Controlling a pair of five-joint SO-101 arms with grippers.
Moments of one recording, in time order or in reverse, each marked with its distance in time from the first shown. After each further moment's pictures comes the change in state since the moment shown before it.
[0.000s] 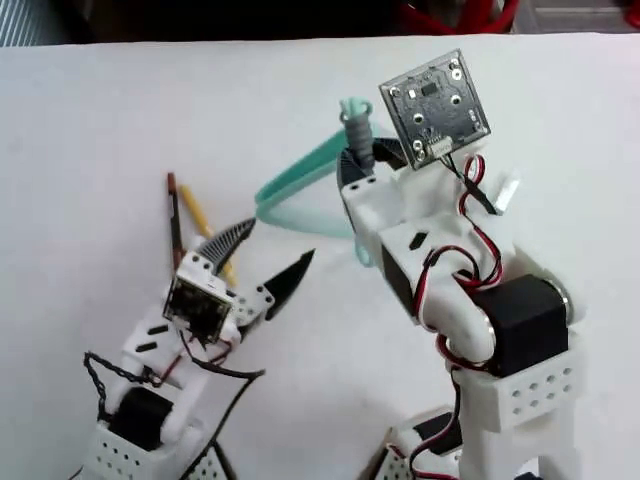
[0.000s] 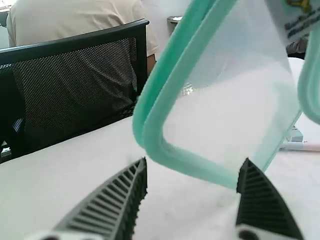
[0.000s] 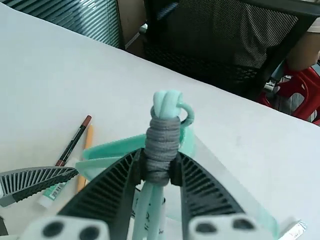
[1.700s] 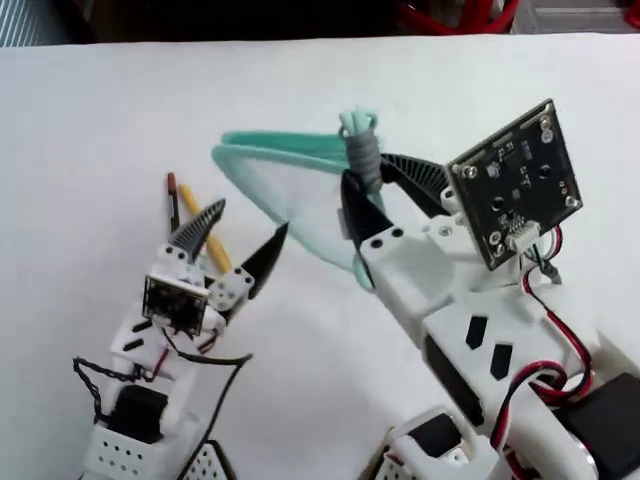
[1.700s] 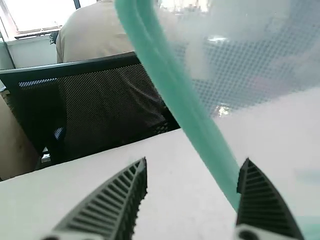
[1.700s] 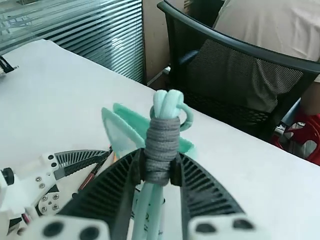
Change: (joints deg) left arm -6.7 0.0 2.0 -8.5 0.0; right arm -7.6 2.0 -26.9 16.3 0.0
